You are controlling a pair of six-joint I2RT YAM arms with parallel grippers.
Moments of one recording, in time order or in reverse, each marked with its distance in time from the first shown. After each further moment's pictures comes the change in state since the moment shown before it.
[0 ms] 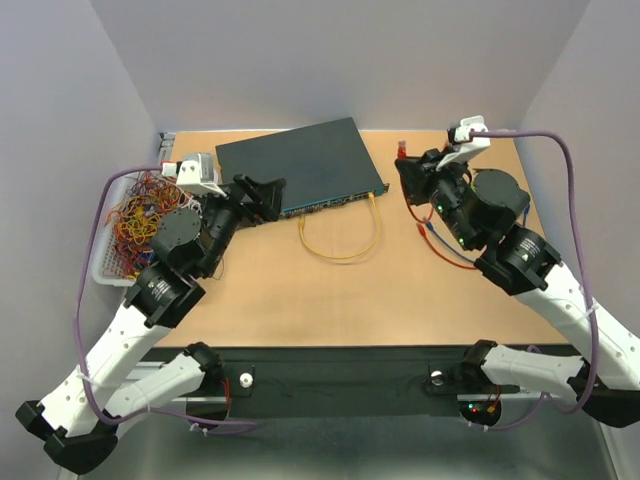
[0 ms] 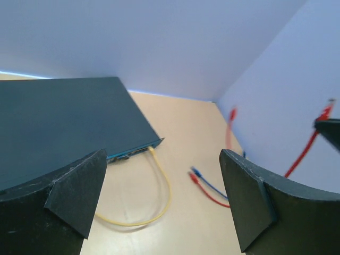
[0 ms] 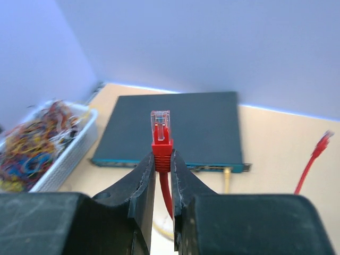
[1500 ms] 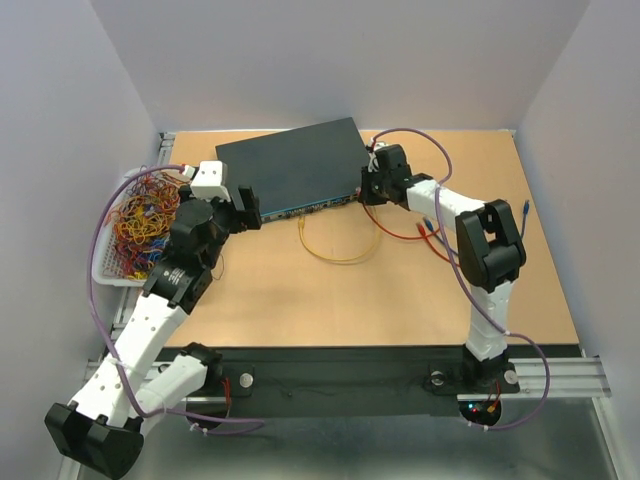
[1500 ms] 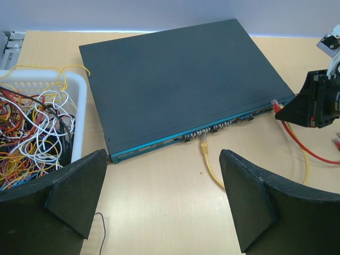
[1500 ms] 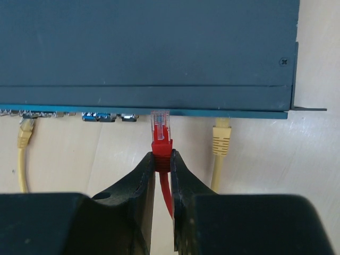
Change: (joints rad) left arm 0.277 0.037 -0.173 -0.062 0.047 0.308; right arm -0.396 0.969 0.122 0.070 -0.512 0.080
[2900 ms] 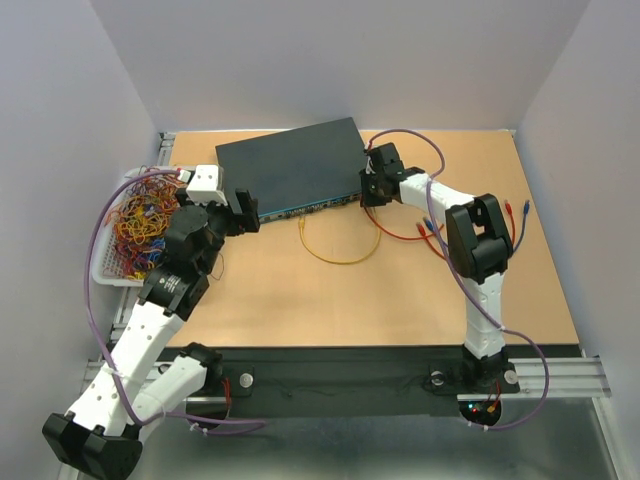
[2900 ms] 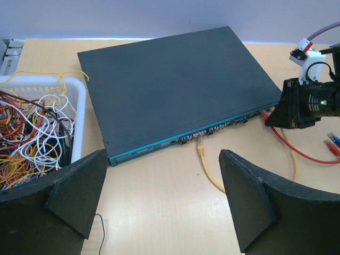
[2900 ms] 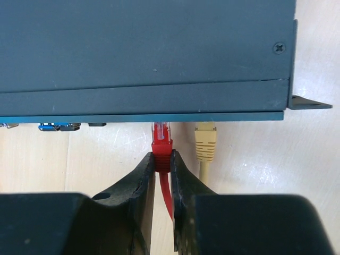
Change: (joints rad) left arm 0.000 -0.050 -0.016 0.003 0.015 0.003; right arm 0.000 0.117 0.140 -0.151 0.100 0.013
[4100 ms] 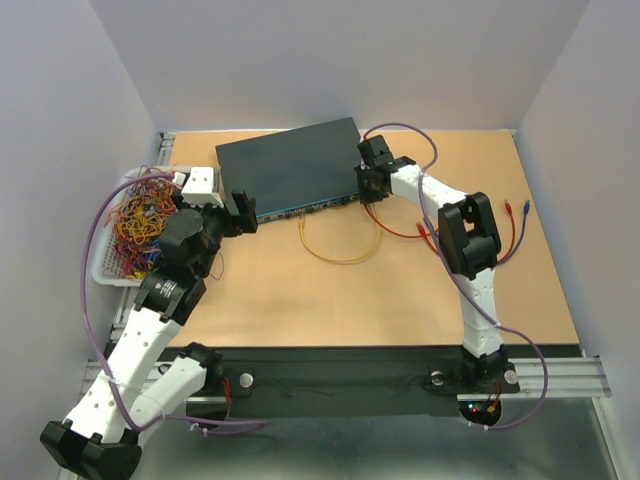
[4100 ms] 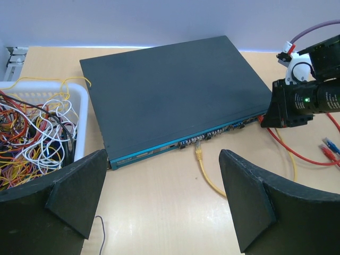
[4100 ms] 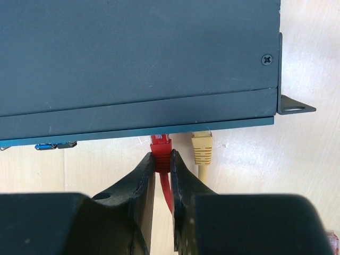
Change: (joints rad) left arm 0.000 -0.036 -0.002 0.000 -0.002 0.000; right arm 0.027 0.083 0.204 -0.201 0.122 0.025
